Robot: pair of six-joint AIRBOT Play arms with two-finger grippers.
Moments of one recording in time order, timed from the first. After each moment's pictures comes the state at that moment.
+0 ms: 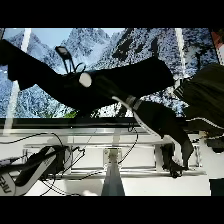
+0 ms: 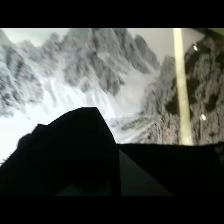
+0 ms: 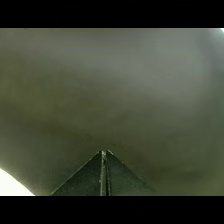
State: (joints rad) left arm 0.38 -0.95 1.21 0.87 -1.06 -1.27; right arm 0.87 -2.04 2.03 -0.95 0.66 1.63
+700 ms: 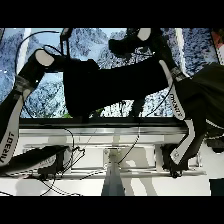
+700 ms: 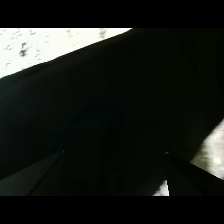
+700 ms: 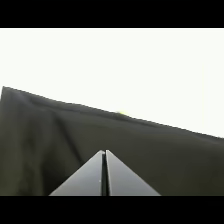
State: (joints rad) left arm -0.25 -1.34 1.21 0.96 -0.87 -1.28; right arm 0.34 -1.93 2.03 -1.11 1.11 1.63
